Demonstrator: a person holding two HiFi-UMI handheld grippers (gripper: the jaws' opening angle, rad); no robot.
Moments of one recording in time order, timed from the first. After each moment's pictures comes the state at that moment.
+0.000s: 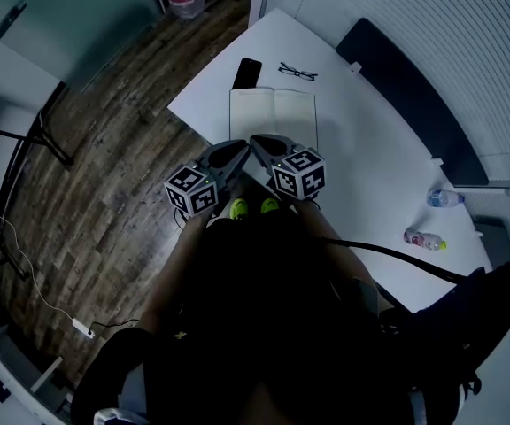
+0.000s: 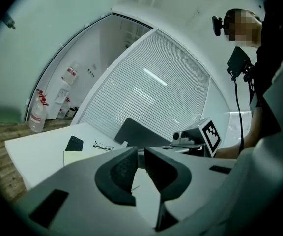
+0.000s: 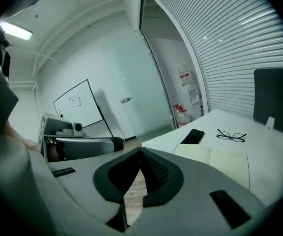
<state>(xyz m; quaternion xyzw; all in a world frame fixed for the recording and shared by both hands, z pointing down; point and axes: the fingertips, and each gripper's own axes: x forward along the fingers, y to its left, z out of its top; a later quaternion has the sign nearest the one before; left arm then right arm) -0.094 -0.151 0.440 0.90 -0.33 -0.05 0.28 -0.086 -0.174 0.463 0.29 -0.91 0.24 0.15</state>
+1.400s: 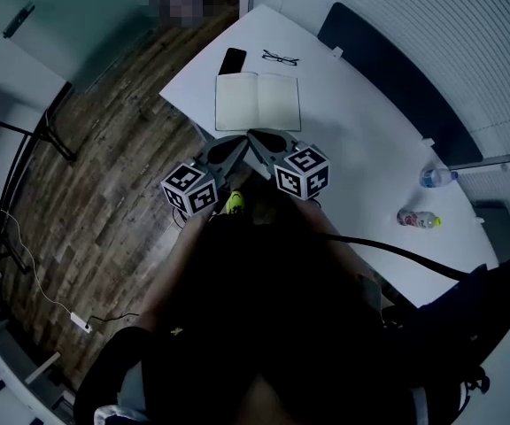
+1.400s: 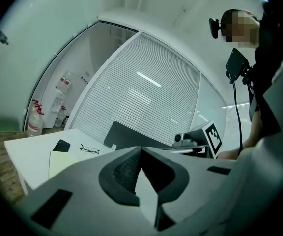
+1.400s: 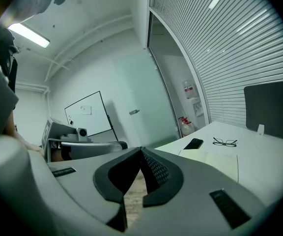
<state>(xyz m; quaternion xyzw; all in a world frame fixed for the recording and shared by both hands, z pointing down) -0.033 -0.079 0.388 0.91 -0.34 -0.05 0.23 -0.032 -0.100 0.401 0.27 -0.94 0.21 0.08</state>
